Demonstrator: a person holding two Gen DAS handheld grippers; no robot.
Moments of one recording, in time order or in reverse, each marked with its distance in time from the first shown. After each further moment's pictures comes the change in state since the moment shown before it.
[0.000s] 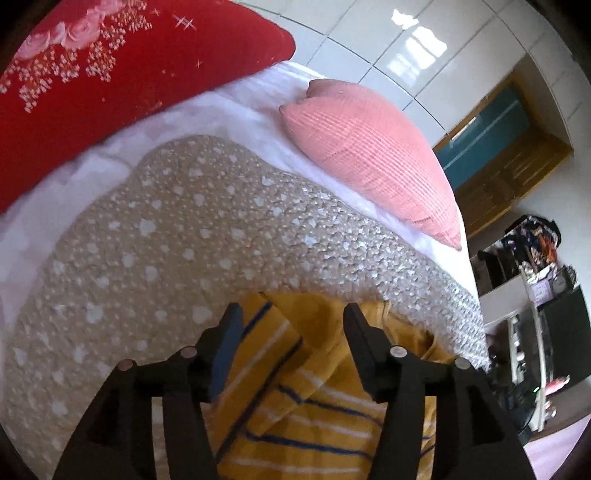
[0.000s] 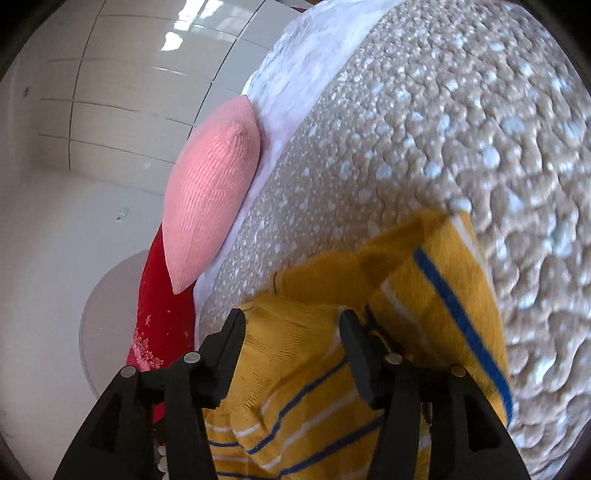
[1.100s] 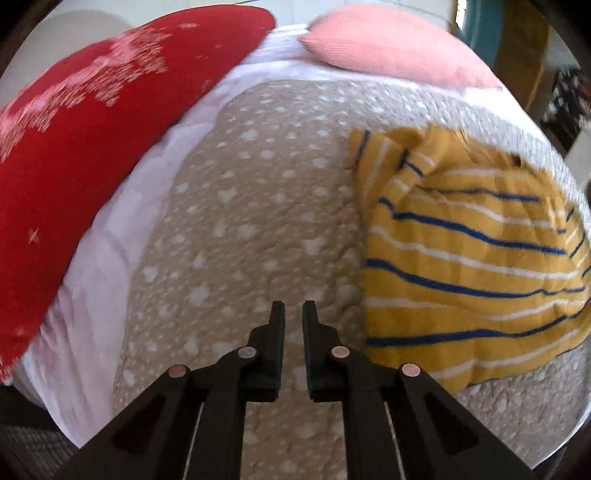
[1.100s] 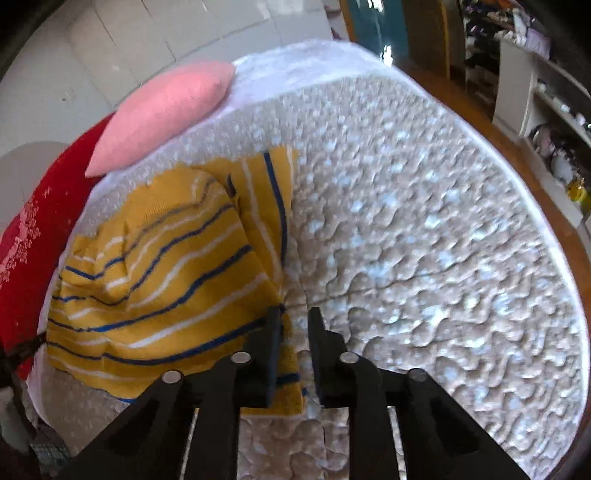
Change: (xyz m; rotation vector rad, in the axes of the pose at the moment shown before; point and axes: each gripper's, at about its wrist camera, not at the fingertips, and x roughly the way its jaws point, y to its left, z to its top) left arm -0.053 0.042 -0.110 0.361 0.123 0.393; right arm -0.124 -0.014 -0.099 -0.484 -0.026 -0.545
